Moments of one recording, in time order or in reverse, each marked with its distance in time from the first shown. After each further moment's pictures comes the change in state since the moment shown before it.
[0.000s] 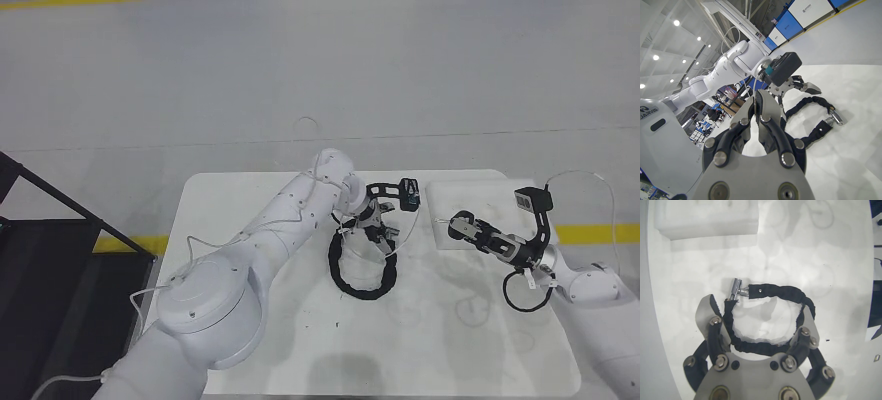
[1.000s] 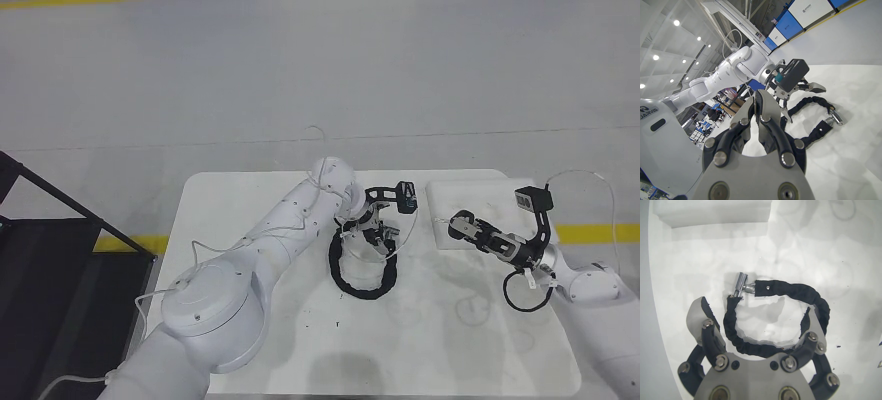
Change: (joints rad) left arm 0.029 0.010 -0.005 -0.006 0.041 0.068 0.035; right arm 0.000 0.000 0.000 0.000 0.000 0.000 0.000
